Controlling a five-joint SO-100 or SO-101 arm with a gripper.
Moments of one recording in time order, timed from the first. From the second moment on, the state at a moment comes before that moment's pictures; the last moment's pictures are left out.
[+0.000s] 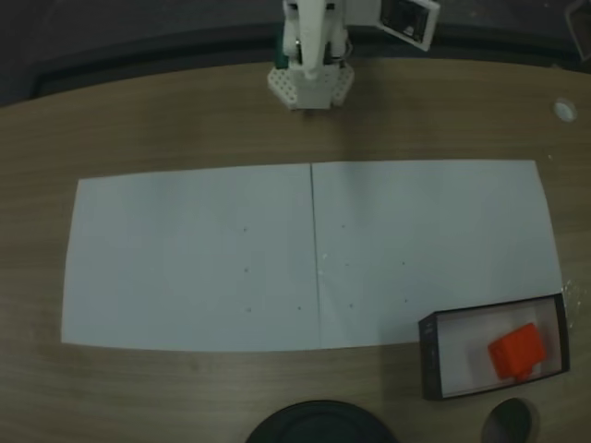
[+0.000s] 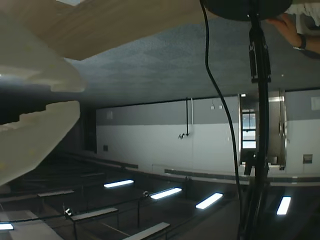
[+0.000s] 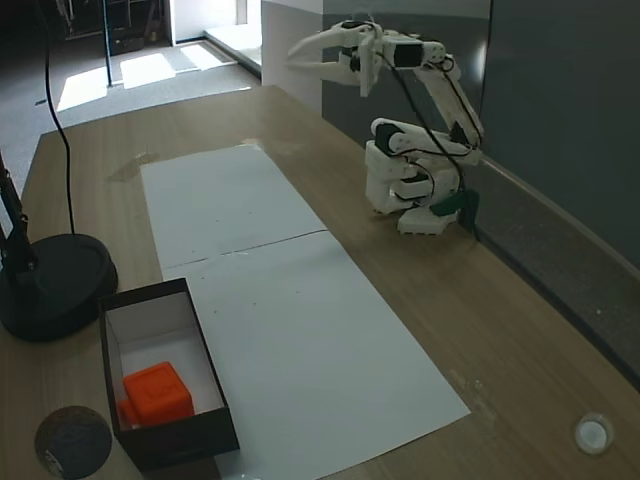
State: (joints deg) arm 6.2 197.8 144.3 52.9 2.5
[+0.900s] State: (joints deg) arm 5.4 197.7 178.0 61.4 2.6
